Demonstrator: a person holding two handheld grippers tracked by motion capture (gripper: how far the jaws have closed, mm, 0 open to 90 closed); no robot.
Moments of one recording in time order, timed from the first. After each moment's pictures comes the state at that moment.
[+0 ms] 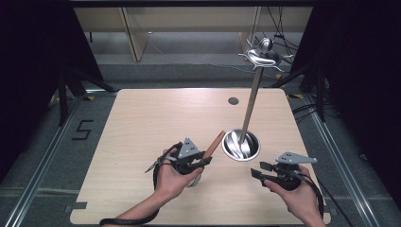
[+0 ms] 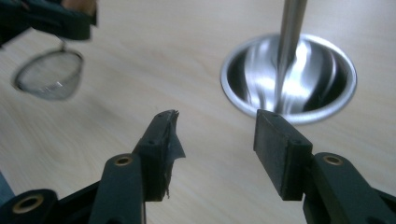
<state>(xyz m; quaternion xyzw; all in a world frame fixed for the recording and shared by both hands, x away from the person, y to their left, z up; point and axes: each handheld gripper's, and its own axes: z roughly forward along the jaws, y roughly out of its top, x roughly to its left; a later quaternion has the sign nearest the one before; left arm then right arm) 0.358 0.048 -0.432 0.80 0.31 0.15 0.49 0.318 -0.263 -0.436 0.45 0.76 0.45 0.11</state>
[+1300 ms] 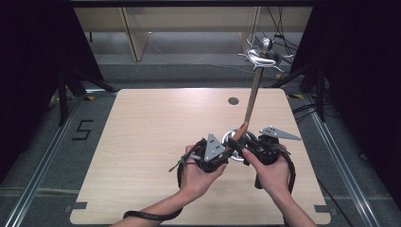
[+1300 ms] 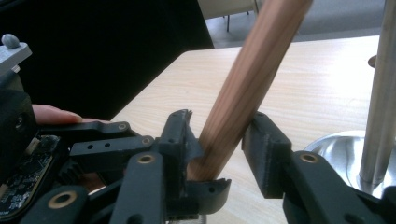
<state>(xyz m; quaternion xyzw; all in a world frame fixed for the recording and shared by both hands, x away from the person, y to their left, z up) 0.353 -0.013 -0.415 0.78 0.28 0.22 0.52 0.359 -0.200 -0.392 0.46 0.68 0.56 0.09</state>
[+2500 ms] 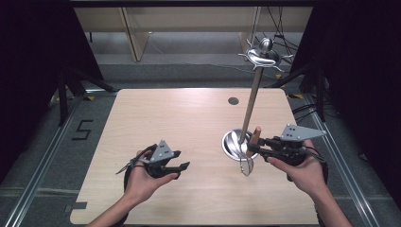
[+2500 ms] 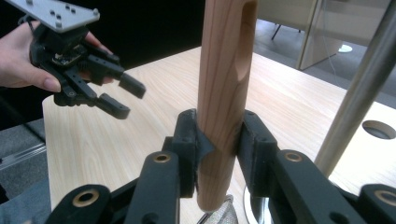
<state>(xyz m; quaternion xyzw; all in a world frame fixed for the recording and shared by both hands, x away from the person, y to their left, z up) 0.348 0.134 -0.442 0.82 0.31 0.16 0.45 0.355 -0.259 -0.367 0.26 0.79 0.54 0.13</state>
